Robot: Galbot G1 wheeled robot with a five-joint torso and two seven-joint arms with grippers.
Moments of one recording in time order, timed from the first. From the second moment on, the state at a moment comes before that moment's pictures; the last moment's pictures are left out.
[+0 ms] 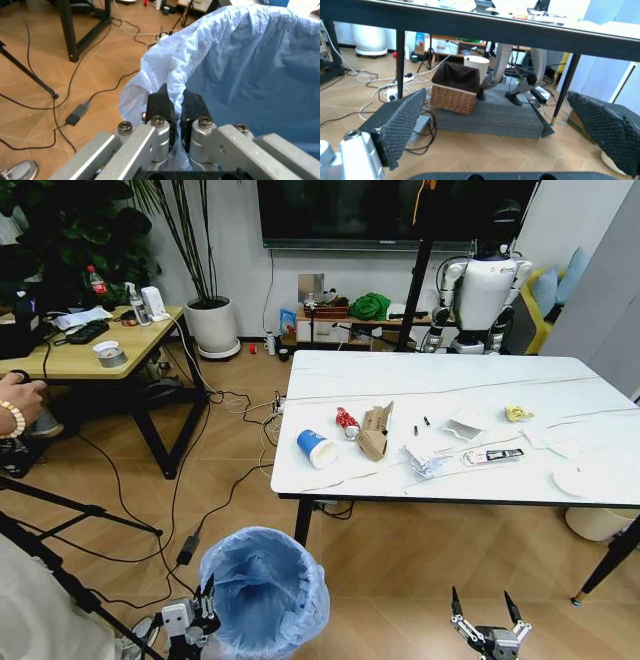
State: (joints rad) left arm 1.95 -1.35 -0.50 -2.08 -0.40 -0.09 -0.15; right arm -1.74 1.55 0.78 1.53 0.03 0.70 -0.12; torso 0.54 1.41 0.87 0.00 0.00
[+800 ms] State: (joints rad) left arm 1.94 -1.36 -0.49 -2.06 -0.37 -0.09 -0.15; right arm -1.73 1.55 0.78 1.52 0.04 0.69 -0.12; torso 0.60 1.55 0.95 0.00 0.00
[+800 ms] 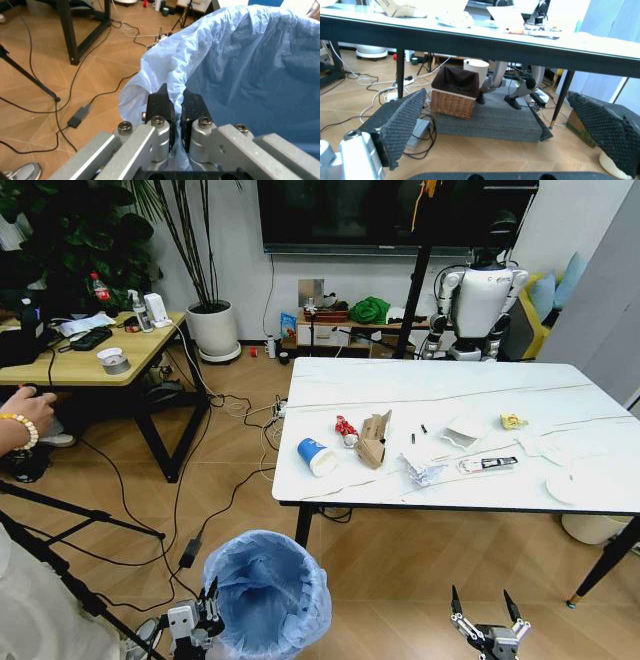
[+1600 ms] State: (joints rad) left arm 1.94 -1.37 -0.51 -2.04 -0.33 -0.12 -0.18; right arm -1.78 1.51 0.74 1.65 0.07 0.66 -0.10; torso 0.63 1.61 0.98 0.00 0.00
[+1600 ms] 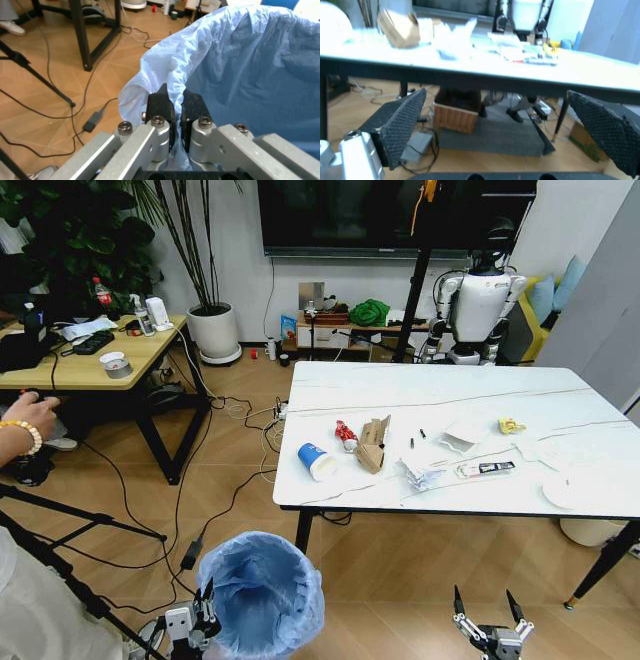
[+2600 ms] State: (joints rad) left arm 1.96 -1.40 -0.50 -2.16 -0.56 0.08 -0.22; right arm -1.54 1.05 0.57 1.85 0.57 0.21 0.06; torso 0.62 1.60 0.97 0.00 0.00
